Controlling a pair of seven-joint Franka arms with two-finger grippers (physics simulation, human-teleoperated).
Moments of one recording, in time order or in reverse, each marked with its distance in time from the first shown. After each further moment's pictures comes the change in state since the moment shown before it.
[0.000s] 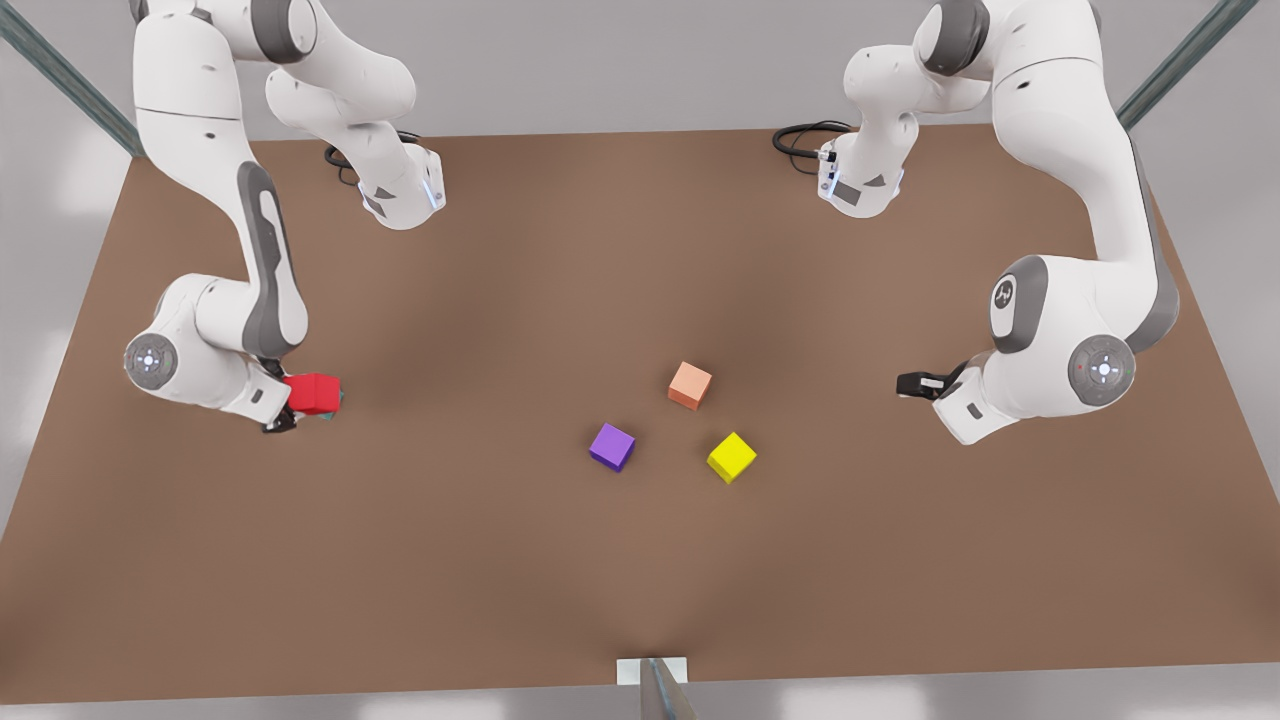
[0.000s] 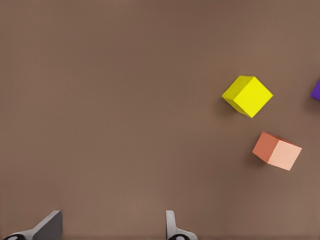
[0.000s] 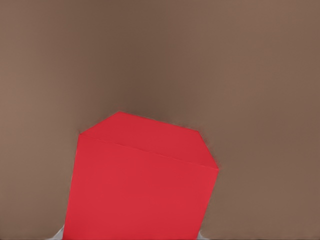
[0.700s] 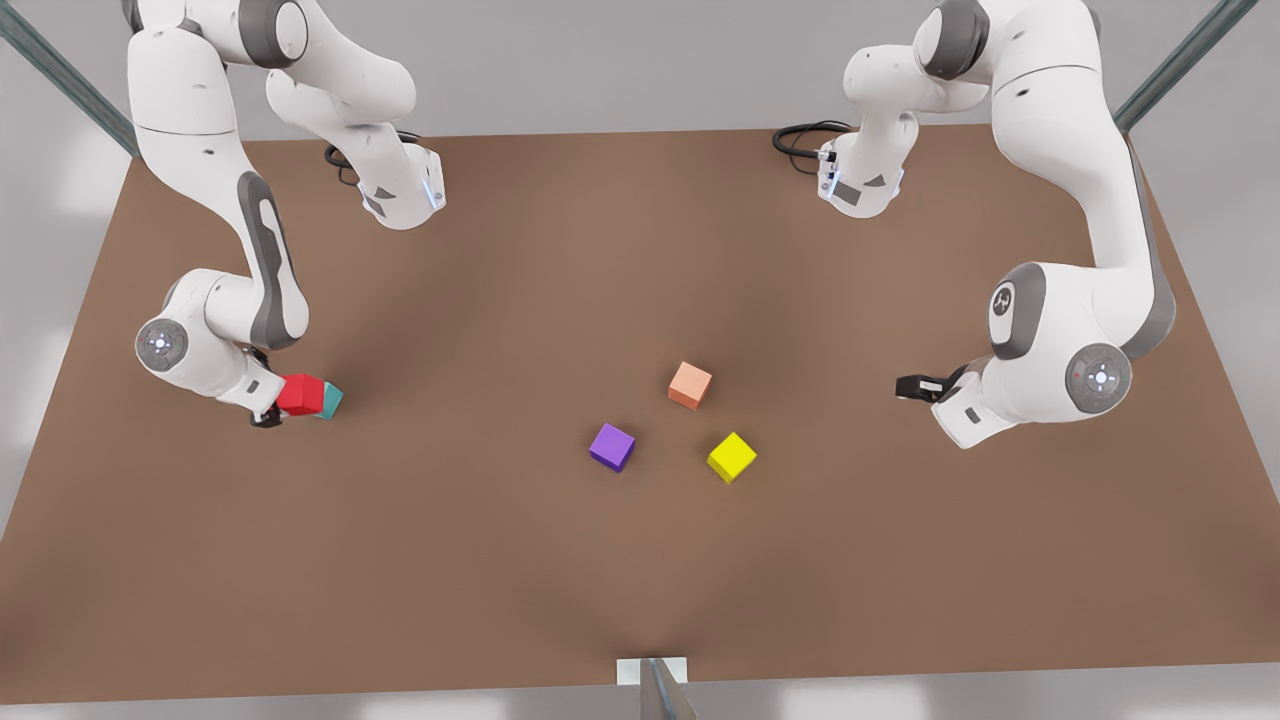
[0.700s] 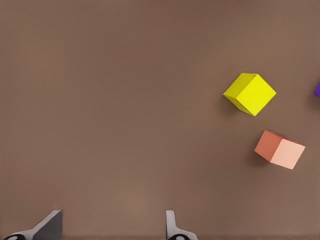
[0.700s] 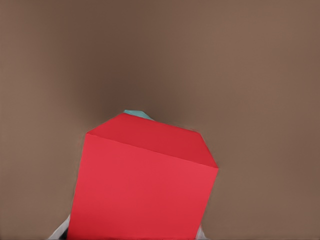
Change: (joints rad) left arm 0.003 0.014 0.001 -0.001 -0.002 0.000 0.011; right arm -0.072 0.013 0.000 -0.128 -0.079 0.222 -0.015
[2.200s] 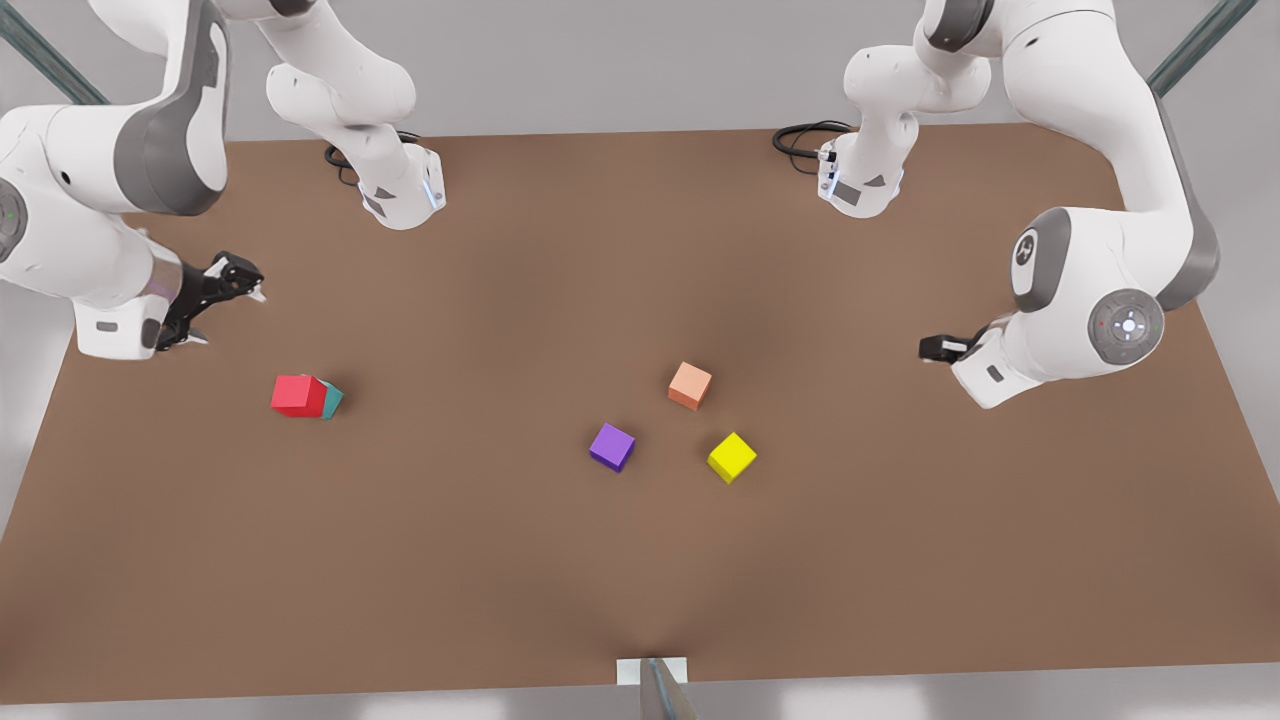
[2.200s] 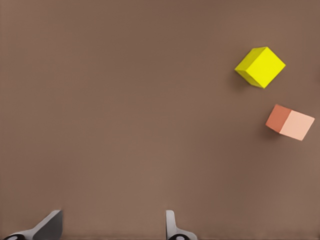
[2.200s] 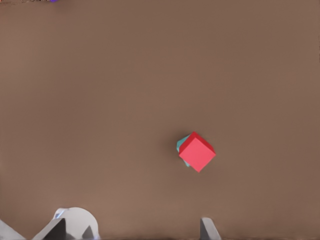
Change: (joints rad) left arm 0.014 -0.106 -0.021 0.000 0.085 -0.139 -0.003; right arm -0.055 -0.176 0.282 0.754 0.012 -1.050 1.453
